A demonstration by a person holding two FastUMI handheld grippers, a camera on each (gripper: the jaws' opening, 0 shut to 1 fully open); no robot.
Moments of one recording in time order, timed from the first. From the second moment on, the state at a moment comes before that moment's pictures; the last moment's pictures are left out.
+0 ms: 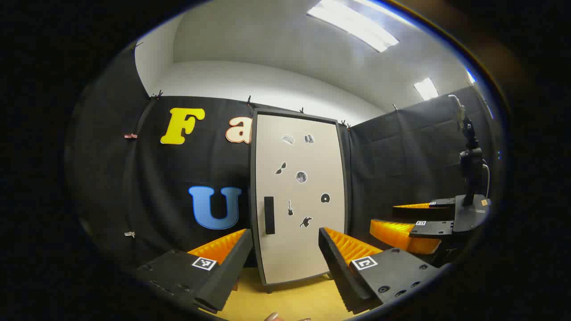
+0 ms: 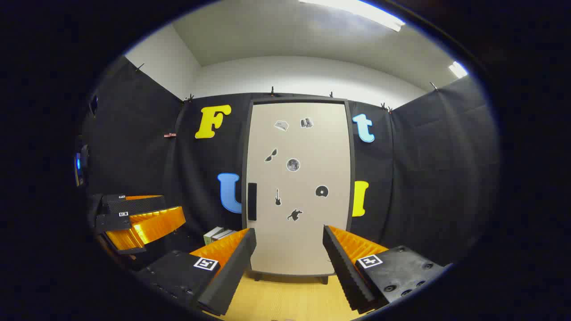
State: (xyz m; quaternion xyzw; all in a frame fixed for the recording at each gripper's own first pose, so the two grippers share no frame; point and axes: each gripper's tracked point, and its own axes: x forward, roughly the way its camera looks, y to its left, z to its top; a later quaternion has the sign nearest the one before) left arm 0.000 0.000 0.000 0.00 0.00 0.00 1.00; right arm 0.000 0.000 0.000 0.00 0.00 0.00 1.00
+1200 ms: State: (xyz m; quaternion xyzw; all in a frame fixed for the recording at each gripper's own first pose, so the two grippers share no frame) left arm 0.001 0.028 -0.015 -0.01 0.01 0.01 1.00; right arm 0.008 0.025 -0.012 0.01 0.02 0.00 1.00
